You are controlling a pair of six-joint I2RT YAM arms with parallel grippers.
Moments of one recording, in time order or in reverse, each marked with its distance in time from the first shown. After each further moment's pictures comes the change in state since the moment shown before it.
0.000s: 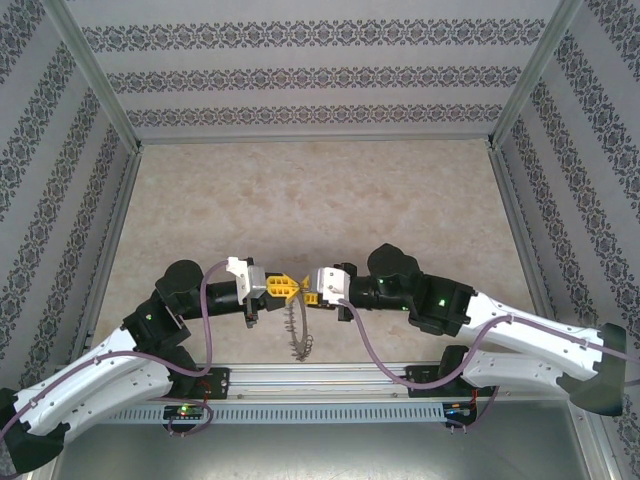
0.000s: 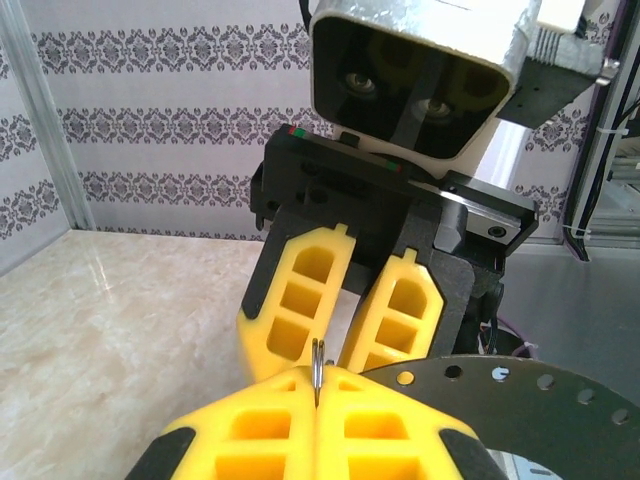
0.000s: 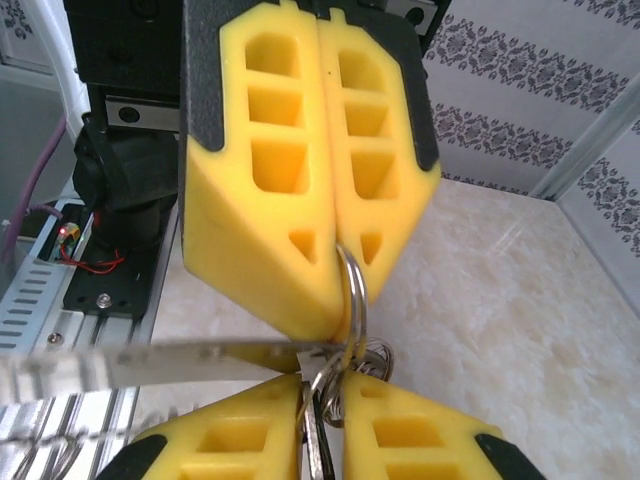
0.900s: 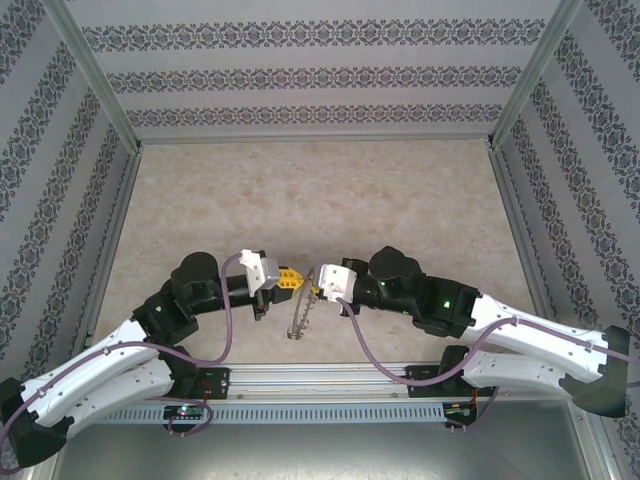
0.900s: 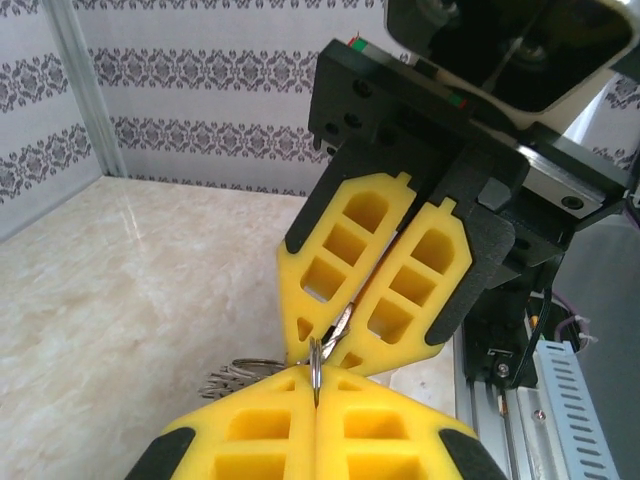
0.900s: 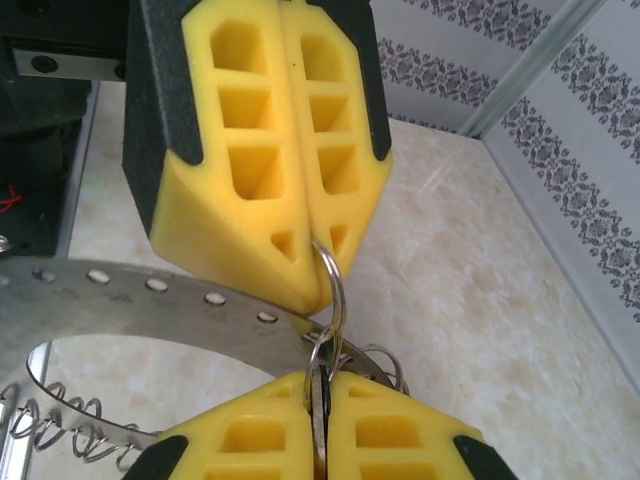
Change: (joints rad) left arm 0.011 0.101 0.028 -0.053 -0.077 0.040; right arm 0.001 -0.009 0.010 -0.085 0.206 -0.052
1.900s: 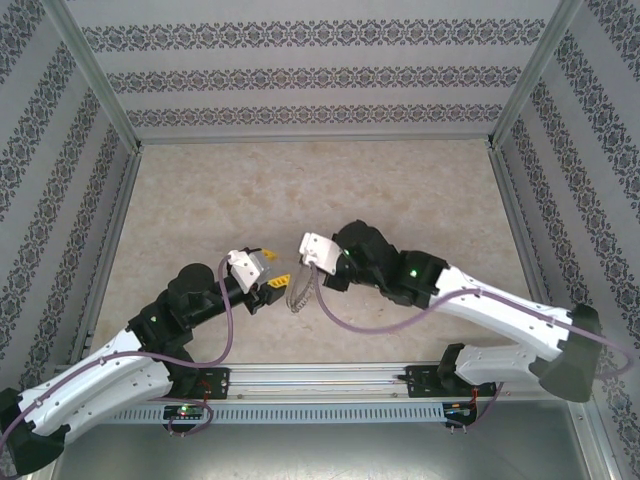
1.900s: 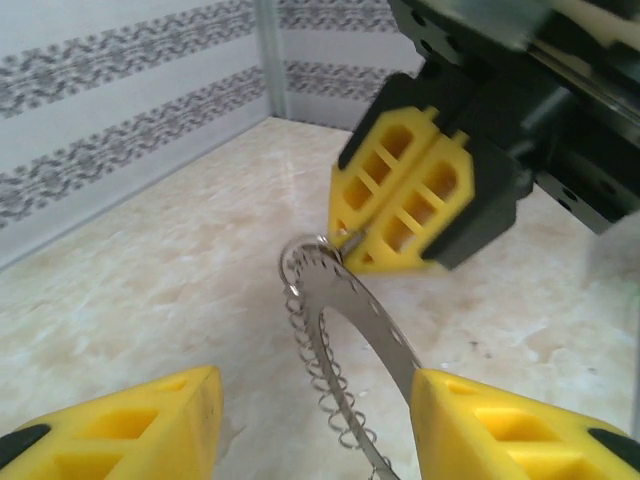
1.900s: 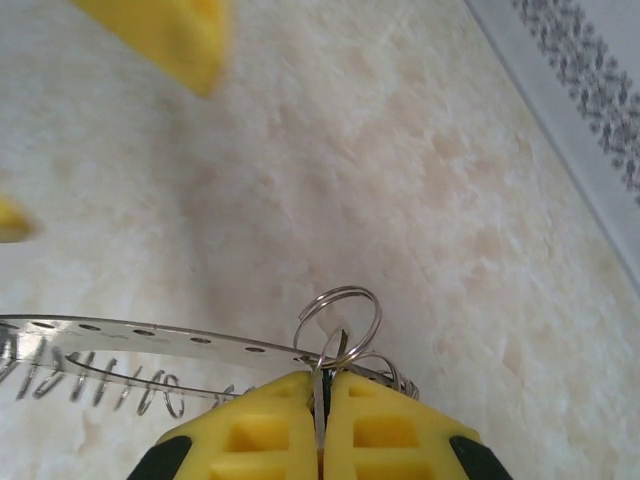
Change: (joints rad) left arm 0.000 -0.117 -0.105 -0.046 -0.395 -0.002; right arm -0.140 0.285 0.220 -0.185 0.095 0.082
